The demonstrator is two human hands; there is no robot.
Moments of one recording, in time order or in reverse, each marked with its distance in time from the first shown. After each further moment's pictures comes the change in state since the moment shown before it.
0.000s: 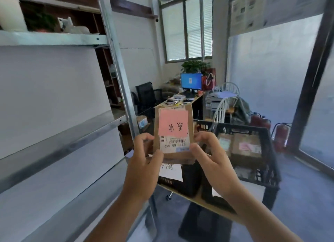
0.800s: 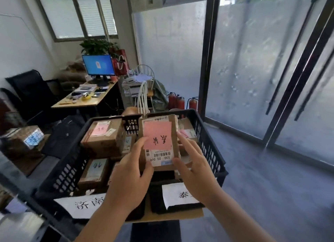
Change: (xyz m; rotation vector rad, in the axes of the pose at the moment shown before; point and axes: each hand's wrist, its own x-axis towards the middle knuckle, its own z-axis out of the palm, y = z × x) left_hand 0.143 -0.118 0.183 0.142 -0.562 0.313; right_hand 0.057 0.154 -0.086 -0.488 0.357 0.219
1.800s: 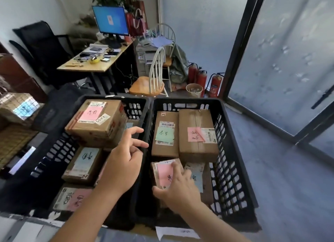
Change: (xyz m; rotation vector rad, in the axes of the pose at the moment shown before) left_hand 0.144 -0.083 0.079 -0.106 -0.014 -0.402; right_hand 0.116 0.168 0.073 -0.574 -0.477 0.637
